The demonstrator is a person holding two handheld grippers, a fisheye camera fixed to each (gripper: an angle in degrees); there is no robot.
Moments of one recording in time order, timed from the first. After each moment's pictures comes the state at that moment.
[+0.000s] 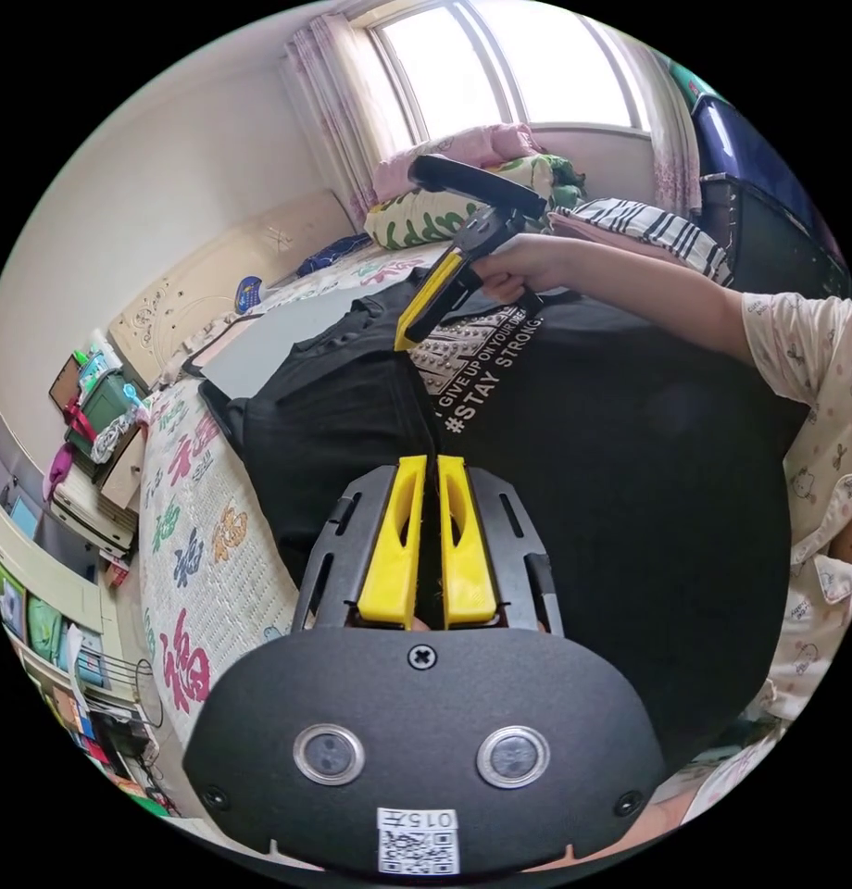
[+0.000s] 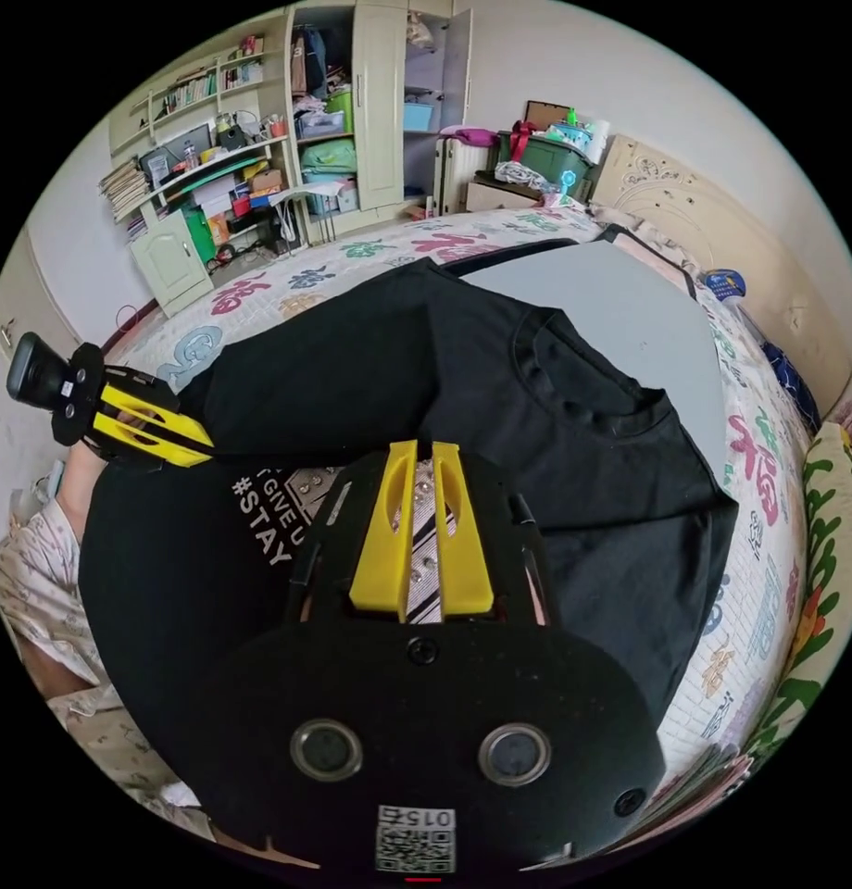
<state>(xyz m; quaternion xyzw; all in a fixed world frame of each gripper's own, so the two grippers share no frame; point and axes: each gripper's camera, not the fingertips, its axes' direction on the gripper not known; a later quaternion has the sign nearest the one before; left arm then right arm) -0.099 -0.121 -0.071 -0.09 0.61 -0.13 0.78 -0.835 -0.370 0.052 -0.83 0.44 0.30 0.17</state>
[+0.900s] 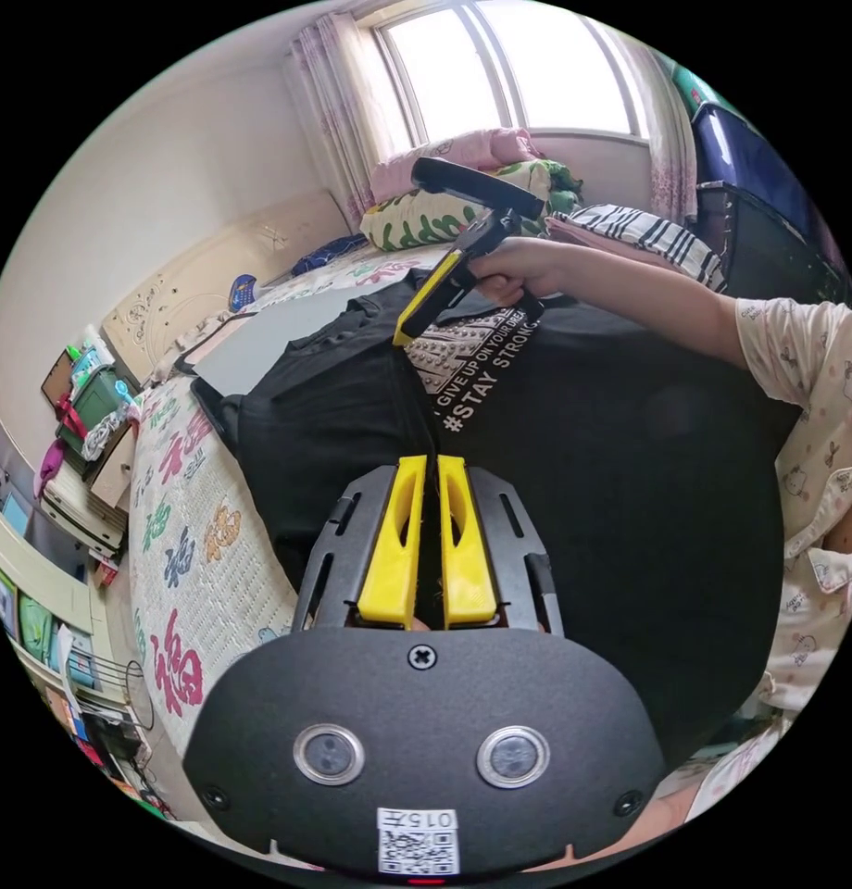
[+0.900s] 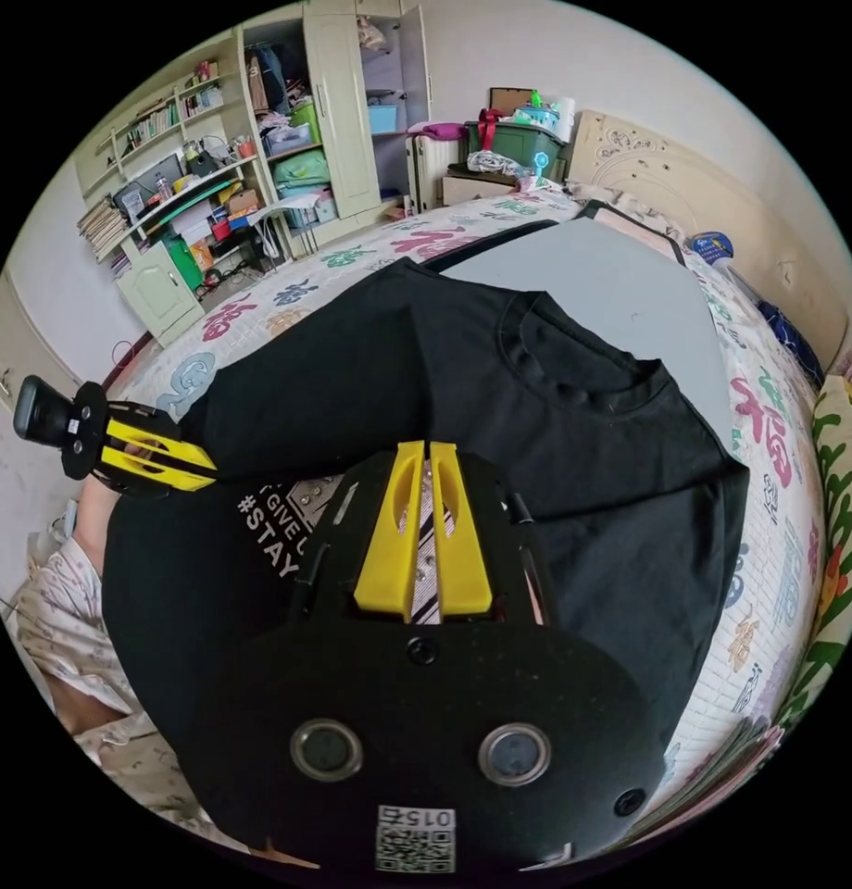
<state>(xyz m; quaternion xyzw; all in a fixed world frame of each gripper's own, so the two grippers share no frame) -0.078 -0.123 -0.025 -0.09 0.62 -0.14 0.77 -0.767 -0.314 -0.072 -0.80 0.48 0.33 0.16</state>
